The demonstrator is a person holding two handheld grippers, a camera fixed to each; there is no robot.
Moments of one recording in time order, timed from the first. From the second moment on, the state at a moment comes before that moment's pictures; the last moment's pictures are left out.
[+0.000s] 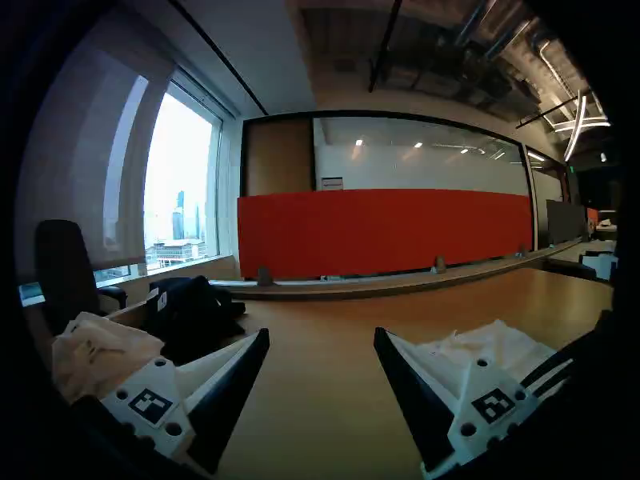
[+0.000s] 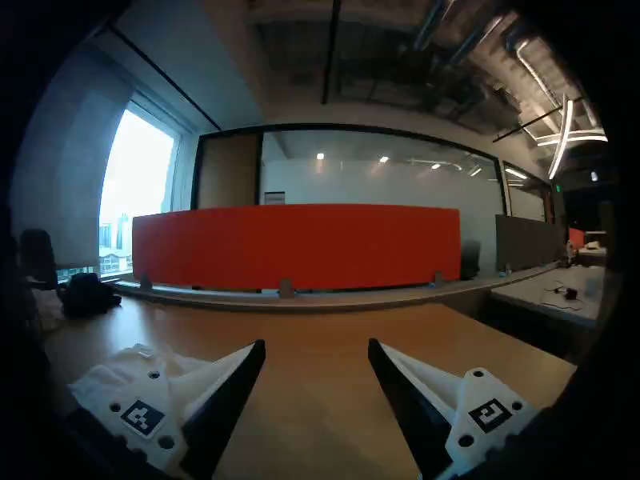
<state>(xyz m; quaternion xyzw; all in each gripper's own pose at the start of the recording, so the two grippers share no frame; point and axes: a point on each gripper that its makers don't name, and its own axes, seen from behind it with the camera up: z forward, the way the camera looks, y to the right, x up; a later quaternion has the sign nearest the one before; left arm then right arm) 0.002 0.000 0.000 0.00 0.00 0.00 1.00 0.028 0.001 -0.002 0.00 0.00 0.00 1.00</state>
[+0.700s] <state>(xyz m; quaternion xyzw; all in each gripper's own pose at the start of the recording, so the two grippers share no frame) 0.112 0.011 -0.015 -0.04 -0.04 0.00 1.00 0.145 -0.030 -0.014 0.02 -0.03 -0.03 1.00</state>
